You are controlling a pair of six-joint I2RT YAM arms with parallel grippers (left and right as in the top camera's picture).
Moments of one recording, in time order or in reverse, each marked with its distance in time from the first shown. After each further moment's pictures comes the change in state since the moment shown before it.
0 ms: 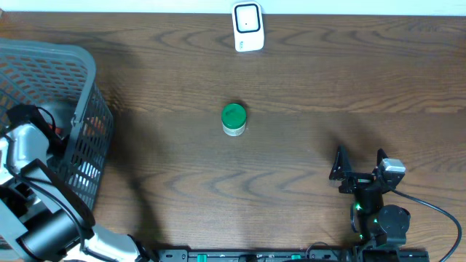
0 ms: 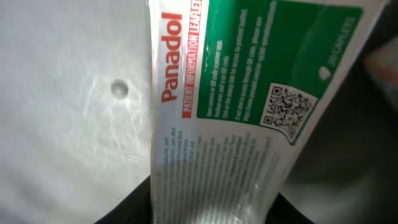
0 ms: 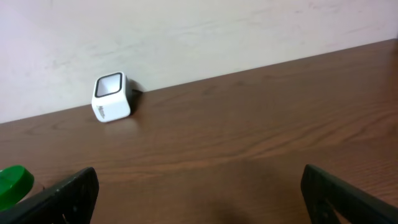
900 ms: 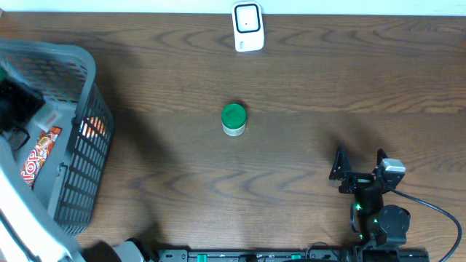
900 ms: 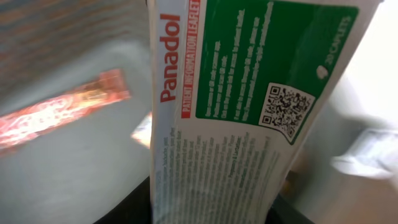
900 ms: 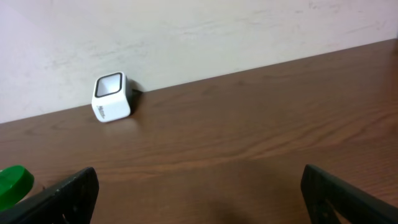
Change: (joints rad) left arm -0.002 -0.360 0.533 -0.225 0.348 -0.055; right arm 0.000 0.000 0.000 0.000 0.000 0.000
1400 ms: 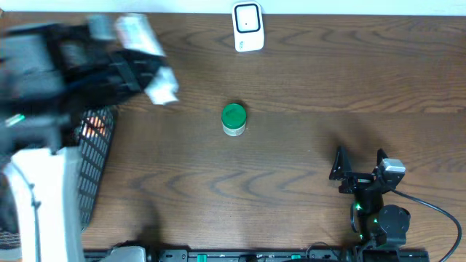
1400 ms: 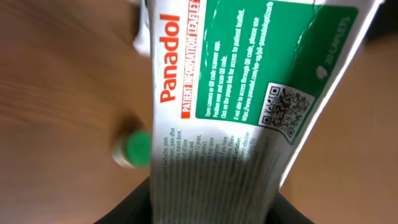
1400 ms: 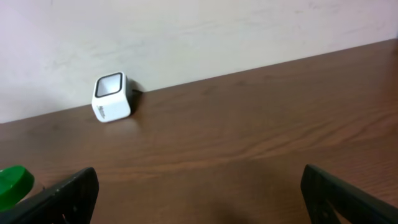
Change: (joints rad) left arm -0.669 -0.045 0.022 0.068 0.295 -0.149; right arm 0.000 0.000 0.000 0.000 0.001 0.000
